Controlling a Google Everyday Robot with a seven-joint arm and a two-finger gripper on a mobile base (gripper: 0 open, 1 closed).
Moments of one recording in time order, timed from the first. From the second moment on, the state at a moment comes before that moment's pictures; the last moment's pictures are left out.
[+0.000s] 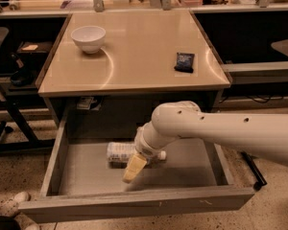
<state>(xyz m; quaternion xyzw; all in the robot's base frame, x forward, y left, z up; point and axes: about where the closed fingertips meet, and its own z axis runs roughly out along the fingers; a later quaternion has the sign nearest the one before) 0.511 0.034 0.612 -0.60 0.76 0.15 0.21</state>
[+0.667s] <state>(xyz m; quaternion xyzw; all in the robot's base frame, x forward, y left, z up) 0.512 0.035 0.611 -0.60 0.76 0.15 0.21</state>
